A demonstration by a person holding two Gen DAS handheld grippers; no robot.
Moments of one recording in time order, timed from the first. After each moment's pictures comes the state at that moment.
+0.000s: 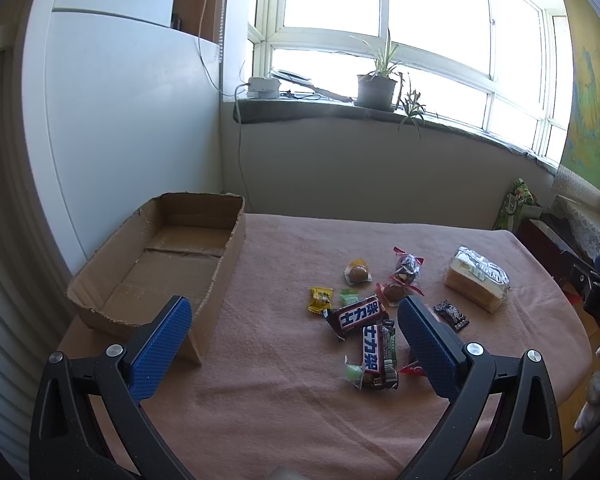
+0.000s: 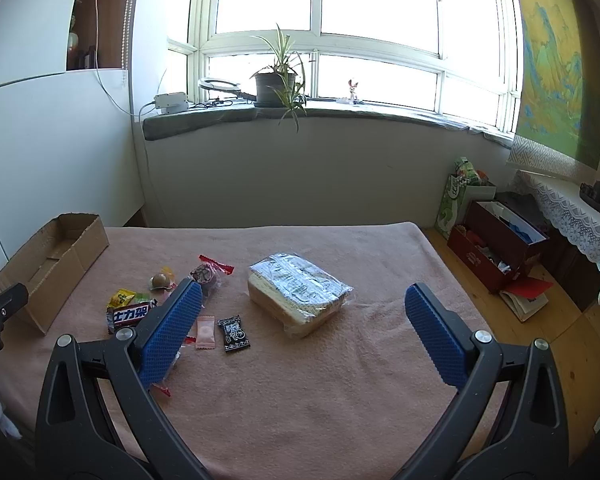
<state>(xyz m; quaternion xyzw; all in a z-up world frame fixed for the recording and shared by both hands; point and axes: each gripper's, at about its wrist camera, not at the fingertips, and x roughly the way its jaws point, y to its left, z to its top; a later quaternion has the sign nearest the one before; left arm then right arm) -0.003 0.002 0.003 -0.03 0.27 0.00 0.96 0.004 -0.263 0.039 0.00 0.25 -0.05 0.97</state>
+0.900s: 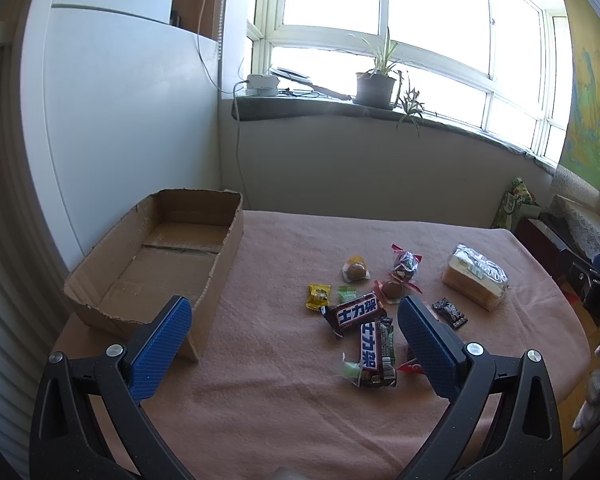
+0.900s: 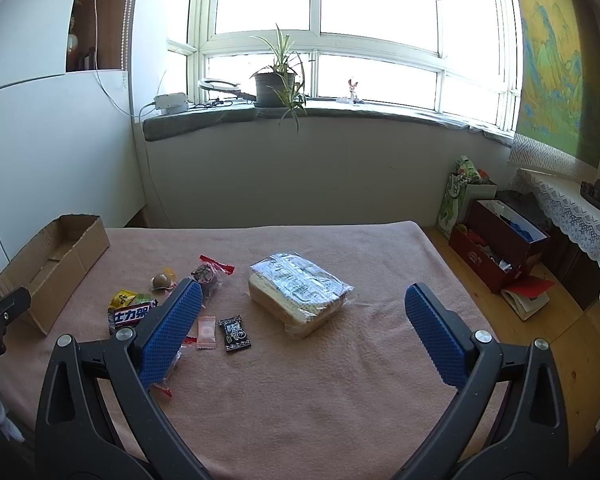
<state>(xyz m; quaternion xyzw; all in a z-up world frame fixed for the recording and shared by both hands) -0.004 0.001 -0.001 -0.03 0.27 0.00 0.96 0.007 -0.255 0.044 -0.01 0.25 -0.05 0.97</state>
